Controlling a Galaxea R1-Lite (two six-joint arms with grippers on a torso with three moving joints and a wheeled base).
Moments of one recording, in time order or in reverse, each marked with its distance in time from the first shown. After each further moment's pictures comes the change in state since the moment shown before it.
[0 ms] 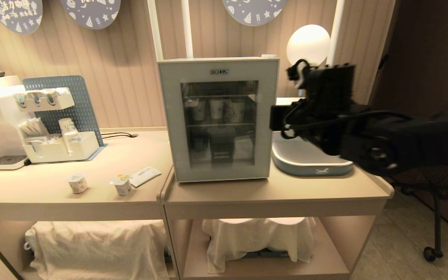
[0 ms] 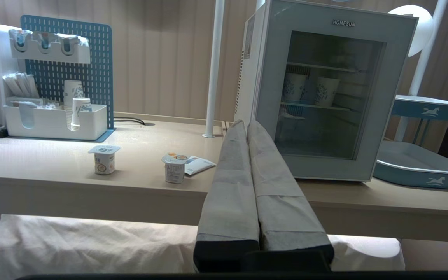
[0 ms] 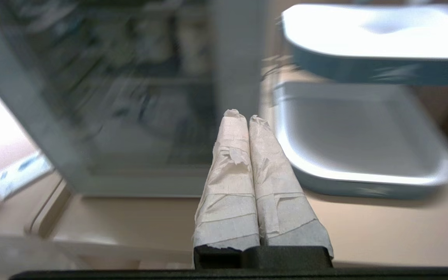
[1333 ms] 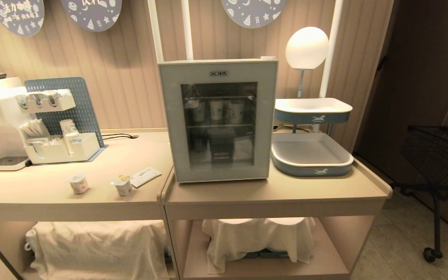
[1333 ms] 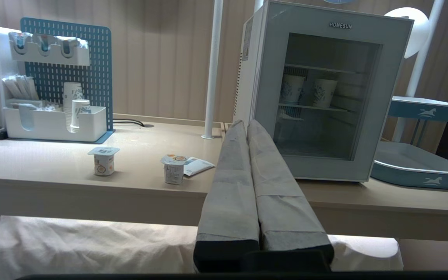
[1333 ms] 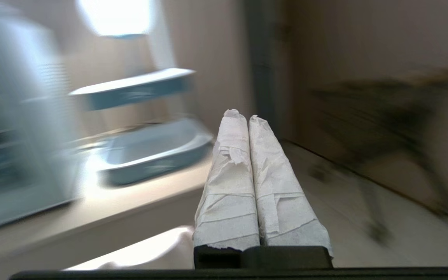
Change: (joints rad) left arm 0.000 0.000 0.000 0.000 0.000 0.001; right arm -0.573 -1.839 1.260 0.156 0.085 -0.120
